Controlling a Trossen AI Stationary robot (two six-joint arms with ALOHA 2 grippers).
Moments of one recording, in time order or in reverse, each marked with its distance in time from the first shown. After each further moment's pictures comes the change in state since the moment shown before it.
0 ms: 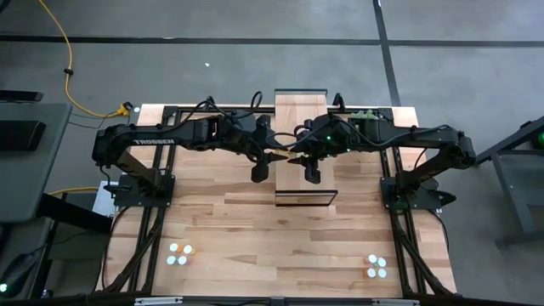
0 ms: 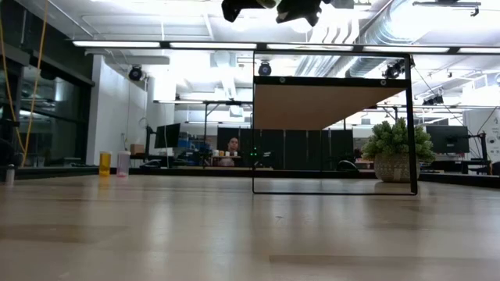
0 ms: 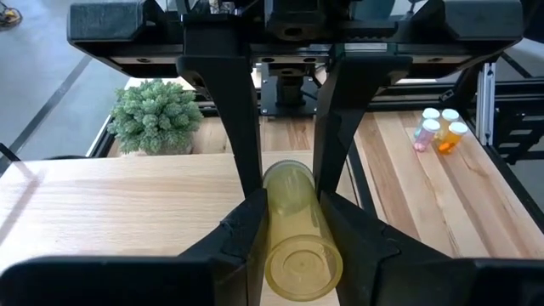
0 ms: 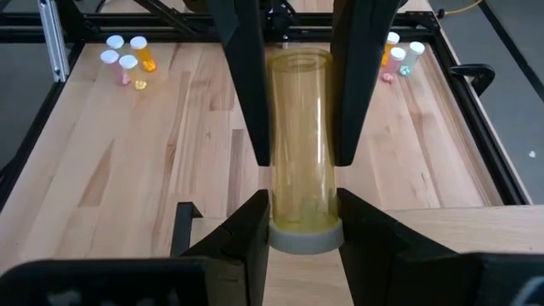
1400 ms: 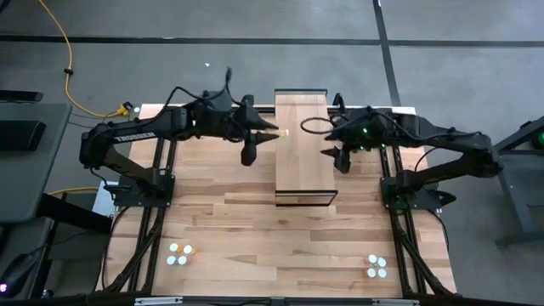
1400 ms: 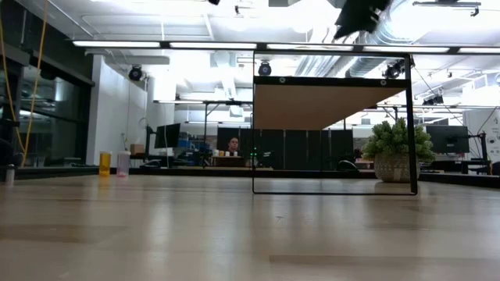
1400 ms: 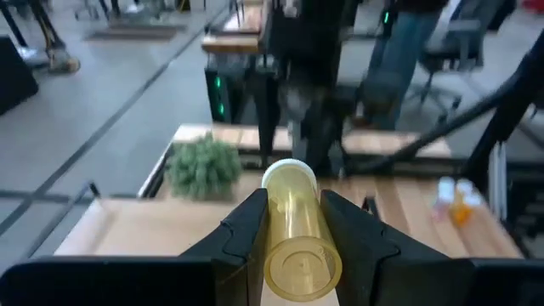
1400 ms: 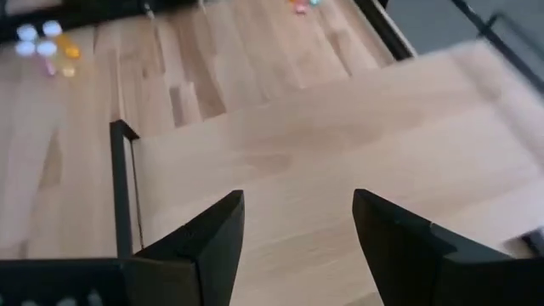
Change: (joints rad) left arm 0.079 -0.132 0.000 0.064 0.003 -0.050; right arm -0.098 -0.342 -0.226 -0.177 0.097 0.191
